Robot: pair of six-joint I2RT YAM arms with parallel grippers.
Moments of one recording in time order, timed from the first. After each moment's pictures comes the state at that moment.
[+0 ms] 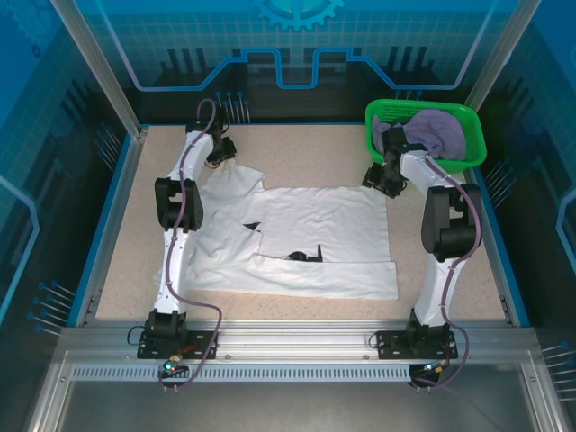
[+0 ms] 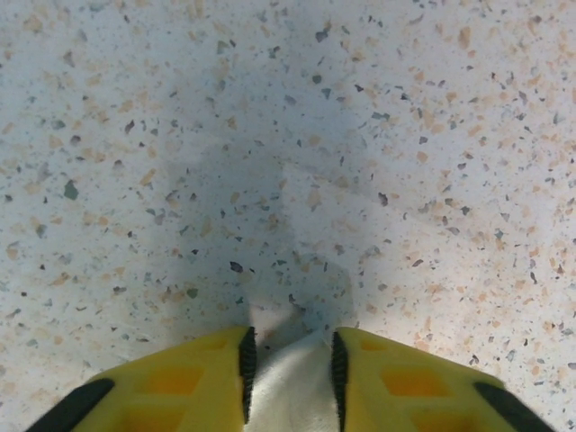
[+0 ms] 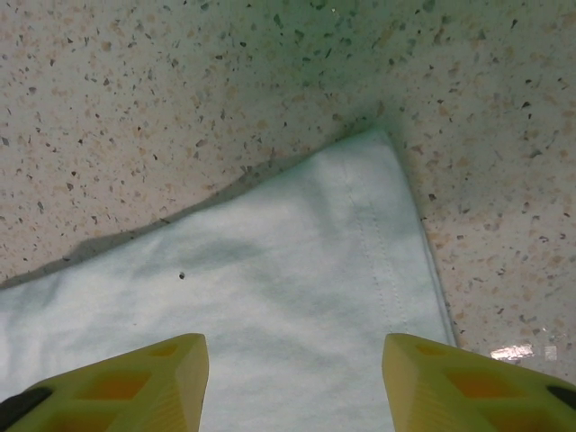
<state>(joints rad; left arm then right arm) -0.03 2.72 2.59 -1.01 -0.01 -0.51 0.08 2.02 1.57 -0.80 -0.07 0.51</state>
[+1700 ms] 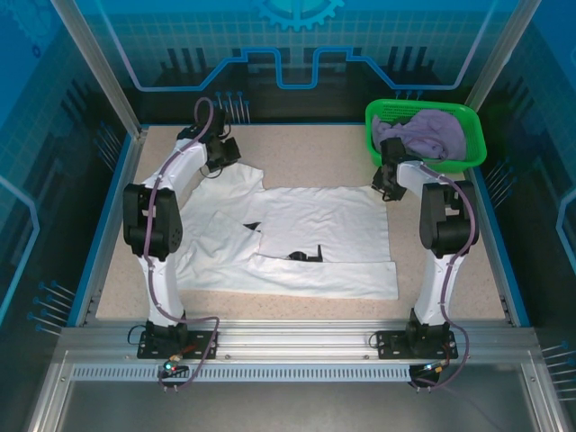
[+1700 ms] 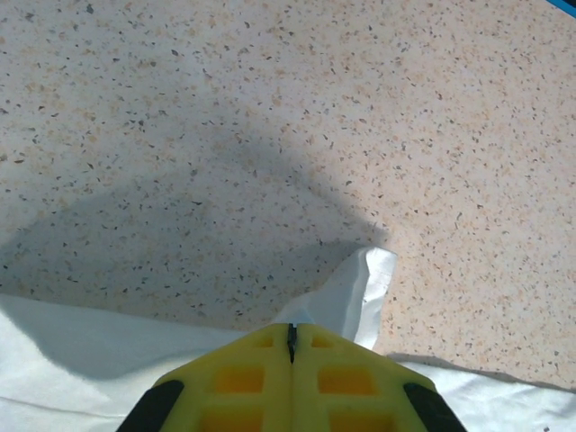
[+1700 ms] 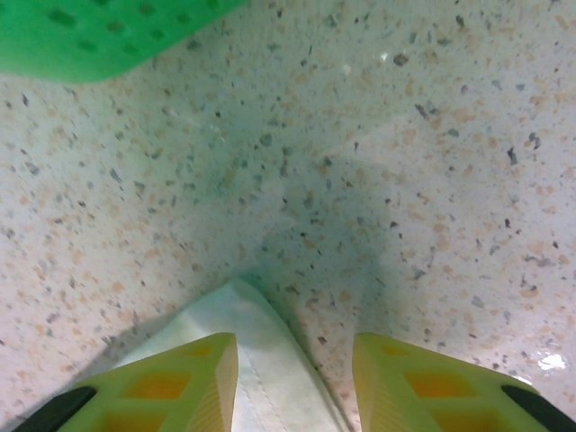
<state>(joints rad) -0.12 2.06 1.78 -0.72 0.04 -0.56 0.07 2.07 1.45 -0.54 0.17 0.65</state>
